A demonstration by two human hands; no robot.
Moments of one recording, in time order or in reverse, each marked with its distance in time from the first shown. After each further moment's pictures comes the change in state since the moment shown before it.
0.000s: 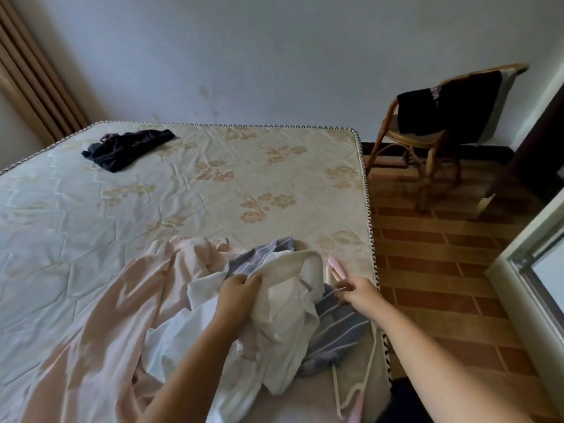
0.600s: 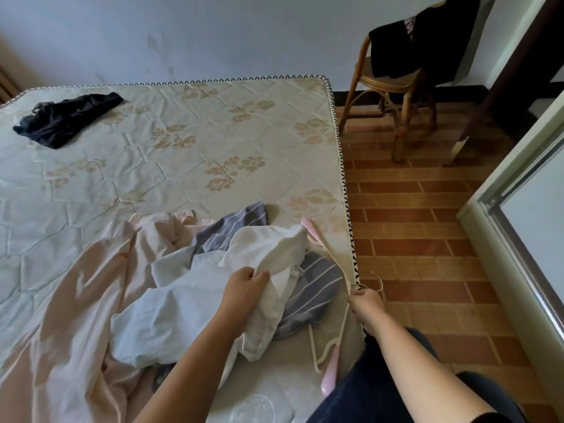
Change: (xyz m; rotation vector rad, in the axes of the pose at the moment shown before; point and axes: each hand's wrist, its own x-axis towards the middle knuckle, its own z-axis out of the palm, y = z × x) left_hand -0.015 -0.015 0.063 0.147 -0.196 -0.080; right_hand -0.009 0.111 0.008 0.310 0.206 0.507
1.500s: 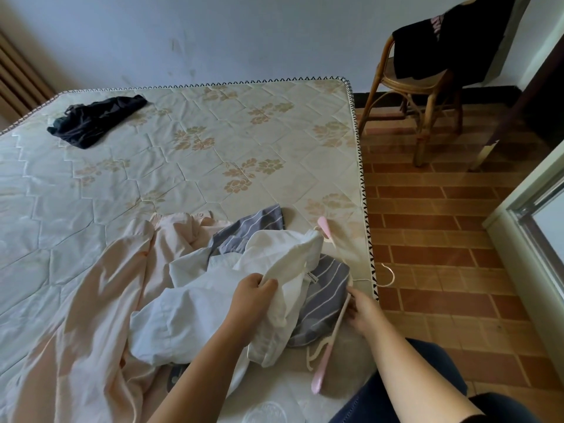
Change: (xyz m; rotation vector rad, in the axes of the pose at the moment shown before) left_hand 0.000 -0.004 -0.008 0.008 0.052 -0.020; right_hand -0.015 -0.026 0.038 0.652 -0.176 0.164
